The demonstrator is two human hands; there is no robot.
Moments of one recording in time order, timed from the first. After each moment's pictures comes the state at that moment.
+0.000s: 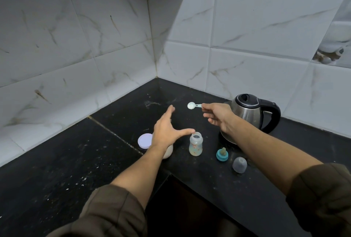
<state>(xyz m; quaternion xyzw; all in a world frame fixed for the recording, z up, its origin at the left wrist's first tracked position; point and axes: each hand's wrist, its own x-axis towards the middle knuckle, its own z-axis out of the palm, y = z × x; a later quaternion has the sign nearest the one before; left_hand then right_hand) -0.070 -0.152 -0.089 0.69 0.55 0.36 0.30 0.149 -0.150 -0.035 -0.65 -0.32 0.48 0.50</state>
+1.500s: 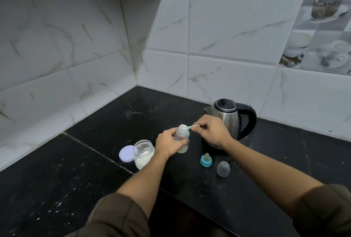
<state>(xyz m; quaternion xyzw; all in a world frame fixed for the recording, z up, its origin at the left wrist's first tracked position) -0.006 -0.149 -0.100 0.71 0.56 0.26 0.33 0.193 -0.195 -0.060 -0.65 -0.68 0.12 0.32</state>
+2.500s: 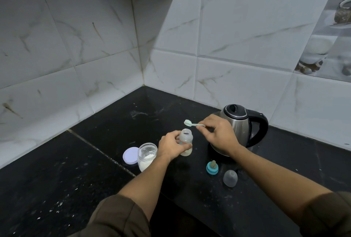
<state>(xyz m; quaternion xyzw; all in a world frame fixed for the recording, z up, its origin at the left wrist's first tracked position) -0.014 -0.124 -0.118 0.69 0.56 0.27 0.37 0.189 -0.181 -0.062 -0.57 -0.71 -0.01 0.40</state>
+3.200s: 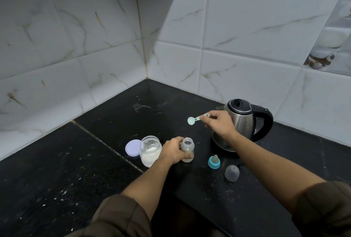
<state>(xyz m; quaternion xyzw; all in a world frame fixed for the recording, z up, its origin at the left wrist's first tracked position) -0.019 -0.133 -0.152 0.71 0.57 0.15 0.38 0.188 -0.156 -0.062 -0.67 -0.52 0.29 0.45</state>
